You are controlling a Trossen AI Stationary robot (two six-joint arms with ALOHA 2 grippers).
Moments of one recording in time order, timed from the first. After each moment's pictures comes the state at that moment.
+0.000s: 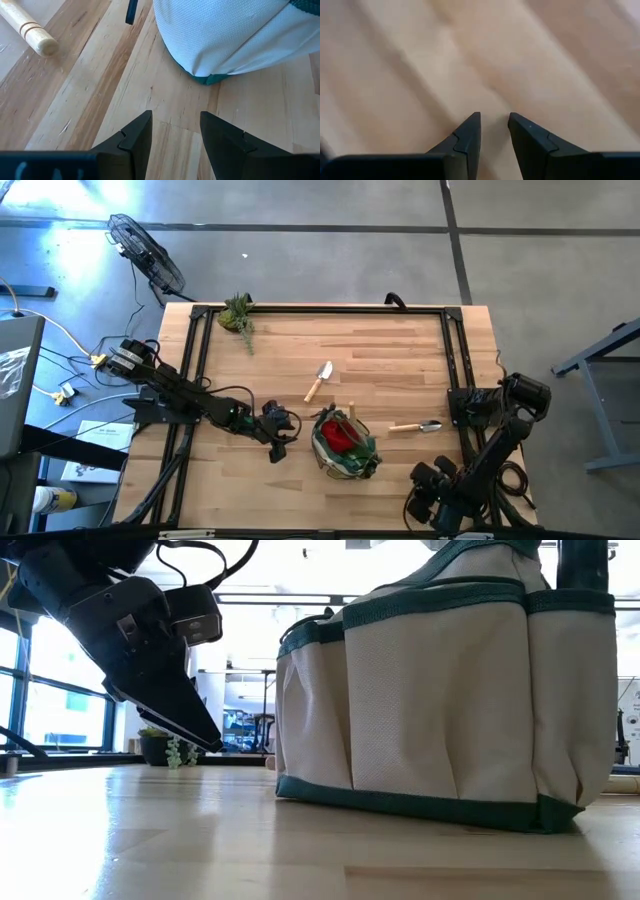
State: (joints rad) left arm -0.40 1.54 0.62 0.18 -0.31 -0.61; right arm 1.09 1.79 0.99 -0.72 0.34 1.79
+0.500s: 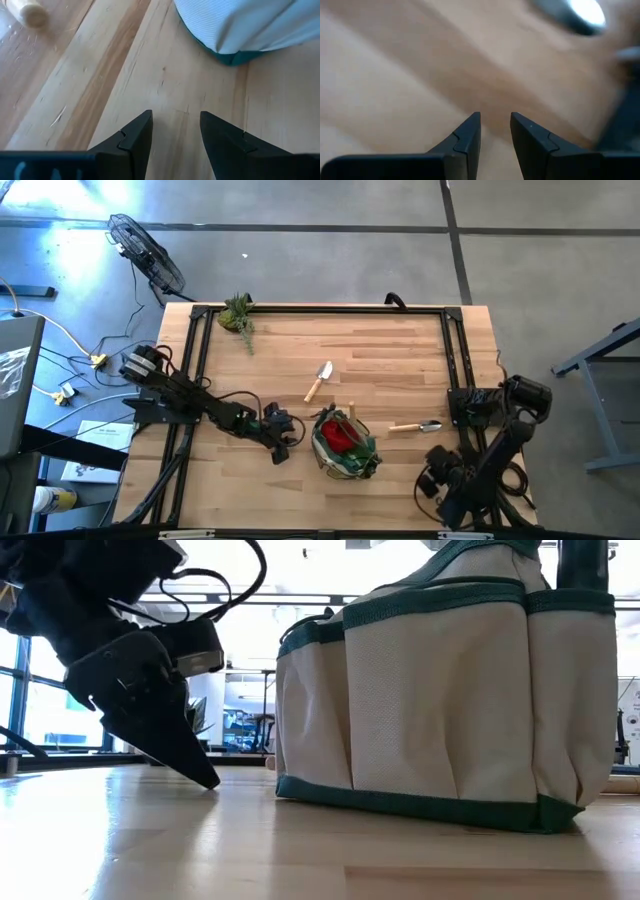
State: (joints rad) left arm -0.40 1.67 0.63 0.23 -0.32 -0.61; right arm 1.13 1.80 0.98 -1.11 0.23 2.07
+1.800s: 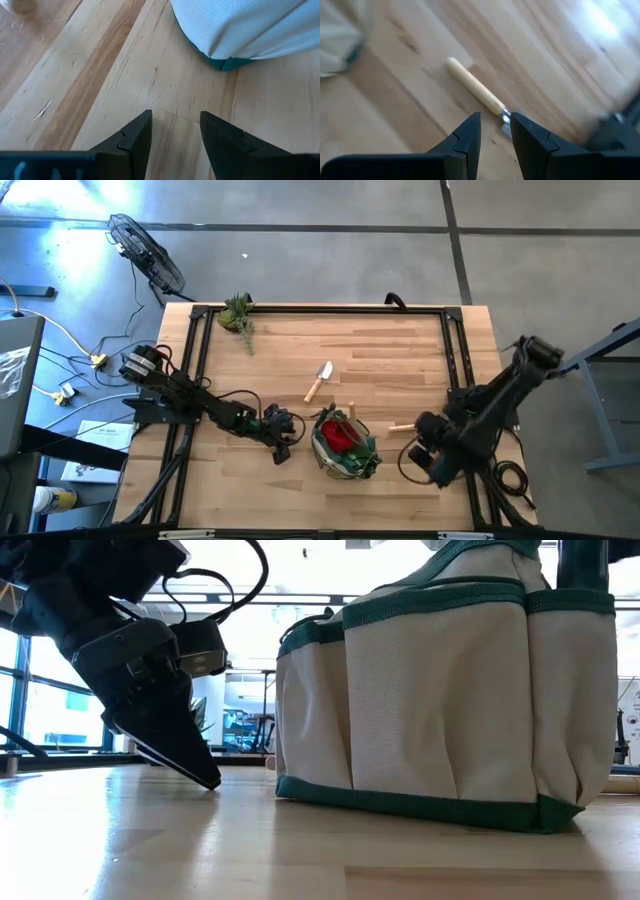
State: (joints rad) left arm -0.40 1.66 0.63 0.24 -0.27 -0.69; right arm 0.85 1.42 0.98 -1.29 0.47 1.57
